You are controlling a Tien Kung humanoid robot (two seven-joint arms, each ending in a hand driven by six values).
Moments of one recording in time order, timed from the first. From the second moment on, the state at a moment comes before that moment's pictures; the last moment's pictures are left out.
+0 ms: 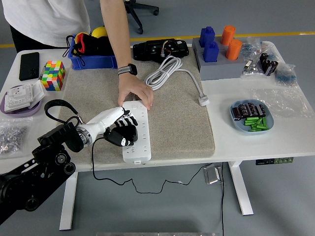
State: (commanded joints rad) left arm -0.39 0.26 -0.91 -1.33 1.81 -0.11 0.22; right arm 0.03 -0.24 1.33 0.38 -1.37 0.05 -0.24
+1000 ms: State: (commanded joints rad) left arm -0.43 0.27 -1.10 -1.24 1.86 -0.07 0.17; right arm 0.03 -0.24 1.35 0.38 -1.37 0.05 -0.24
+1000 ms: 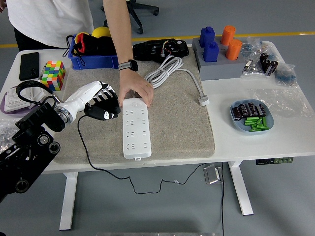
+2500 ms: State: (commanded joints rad) left arm -0.49 0.22 -1.12 -1.00 1.90 -0.12 0.18; right arm 0.02 -0.24 1.35 0.38 -1.37 0.05 -0.24
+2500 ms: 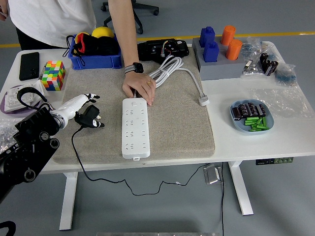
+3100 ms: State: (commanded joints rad) left arm -0.60 0.23 -0.97 -1.08 1.77 -0.06 0.12; right arm 0.03 -0.24 1.34 0.38 -1.37 0.05 -0.24
